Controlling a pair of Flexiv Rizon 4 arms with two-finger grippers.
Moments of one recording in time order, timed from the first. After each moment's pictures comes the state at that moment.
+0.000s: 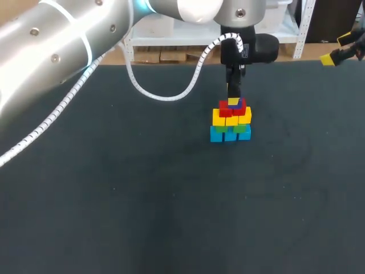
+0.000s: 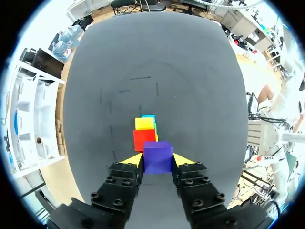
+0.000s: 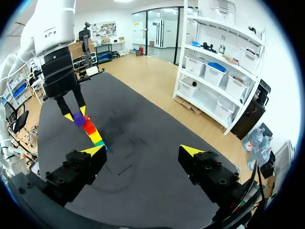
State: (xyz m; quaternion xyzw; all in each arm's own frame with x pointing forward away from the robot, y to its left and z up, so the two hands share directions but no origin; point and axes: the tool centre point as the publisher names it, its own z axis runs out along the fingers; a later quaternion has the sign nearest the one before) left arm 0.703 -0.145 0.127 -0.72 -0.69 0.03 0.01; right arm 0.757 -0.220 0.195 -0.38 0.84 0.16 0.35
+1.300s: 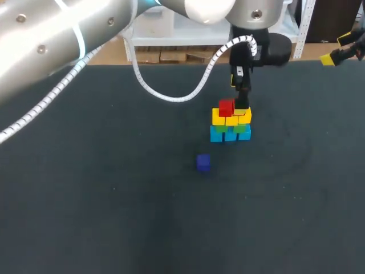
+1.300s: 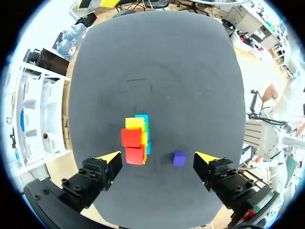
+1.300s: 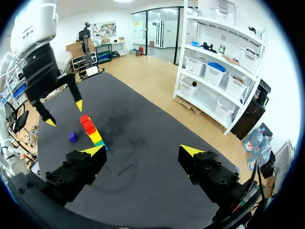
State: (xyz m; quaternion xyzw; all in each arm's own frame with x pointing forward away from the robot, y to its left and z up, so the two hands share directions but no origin) left arm 0.669 -0.148 0.153 -0.72 -0.70 -0.01 0.00; right arm 0.757 -0.220 0.195 -0.38 0.84 0.16 0.35
